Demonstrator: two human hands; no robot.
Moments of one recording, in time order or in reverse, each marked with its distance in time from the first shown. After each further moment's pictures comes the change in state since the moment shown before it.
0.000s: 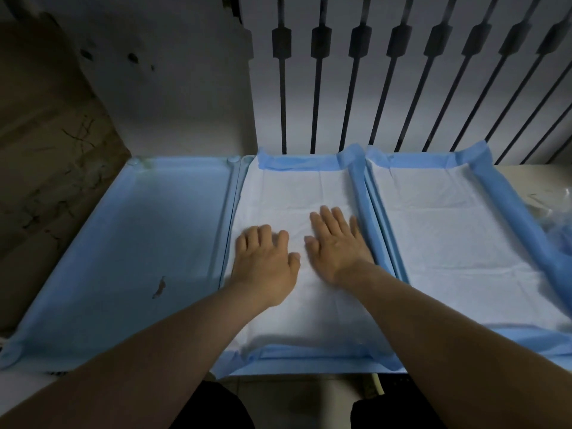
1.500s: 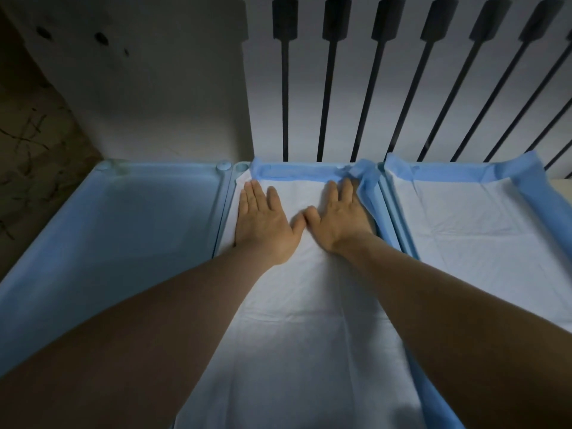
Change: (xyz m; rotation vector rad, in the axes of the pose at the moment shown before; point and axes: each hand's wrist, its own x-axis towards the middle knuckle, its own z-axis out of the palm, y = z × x) left_hand 0.143 -0.011 0.020 -0.029 -0.020 -0.148; right_hand 0.104 0.005 -0.039 -0.247 0.019 0.073
